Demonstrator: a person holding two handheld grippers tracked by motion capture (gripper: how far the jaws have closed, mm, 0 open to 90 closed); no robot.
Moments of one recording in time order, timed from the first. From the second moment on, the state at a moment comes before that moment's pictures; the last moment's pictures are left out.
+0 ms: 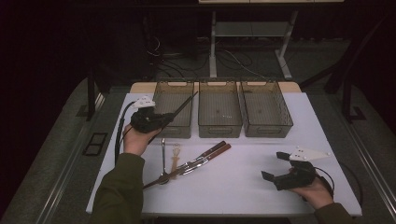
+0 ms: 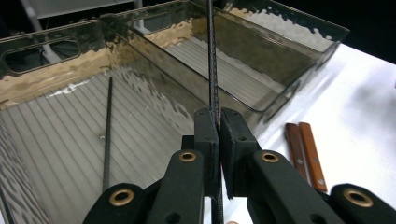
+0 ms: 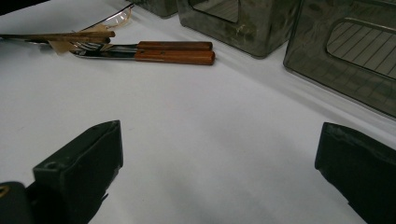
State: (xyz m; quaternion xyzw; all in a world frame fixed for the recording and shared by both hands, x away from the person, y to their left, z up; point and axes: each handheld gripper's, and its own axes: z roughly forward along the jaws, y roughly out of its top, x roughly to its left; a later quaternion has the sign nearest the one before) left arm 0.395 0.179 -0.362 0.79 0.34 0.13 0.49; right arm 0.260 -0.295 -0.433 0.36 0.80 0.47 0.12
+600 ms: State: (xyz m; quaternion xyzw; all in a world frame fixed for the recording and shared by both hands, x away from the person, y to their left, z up) left arm 0.441 0.174 -0.347 0.78 0.37 0.15 0.48; right arm 0.257 -0.297 -0.430 0.36 0.79 0.48 0.12
